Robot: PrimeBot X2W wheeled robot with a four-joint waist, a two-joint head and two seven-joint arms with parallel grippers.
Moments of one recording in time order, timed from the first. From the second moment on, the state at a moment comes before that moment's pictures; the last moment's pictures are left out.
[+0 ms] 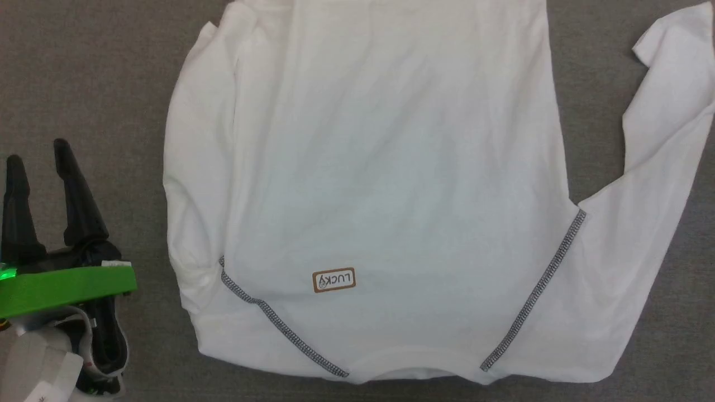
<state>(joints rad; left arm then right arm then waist) -0.15 0.23 0.12 -0.16 -0.53 0.05 -0.26 -0.74 -0.35 -0.45 0.29 0.18 0.13 0.66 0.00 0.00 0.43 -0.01</state>
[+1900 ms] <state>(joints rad) -0.05 0.07 0.24 0.01 -0.40 -0.11 -0.26 -0.53 -0.47 0.06 -0.16 0.70 0.13 0.94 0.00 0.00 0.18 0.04</state>
